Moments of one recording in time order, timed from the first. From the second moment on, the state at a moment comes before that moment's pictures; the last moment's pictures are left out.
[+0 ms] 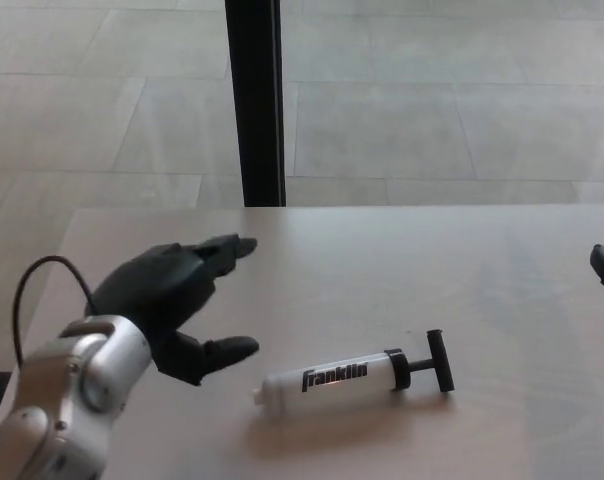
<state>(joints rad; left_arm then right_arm) -0.38 0.50 -0.29 -0.07 0.60 0.29 -0.33 -0.33 -0.32 -0.31 -0.01 0.24 0.52 0.17</state>
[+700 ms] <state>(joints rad) -0.15 0.59 0.33 0.02 0.33 0.29 -0.40 -0.13 -0.59 -0.57 0.11 0.26 0.49 0.20</state>
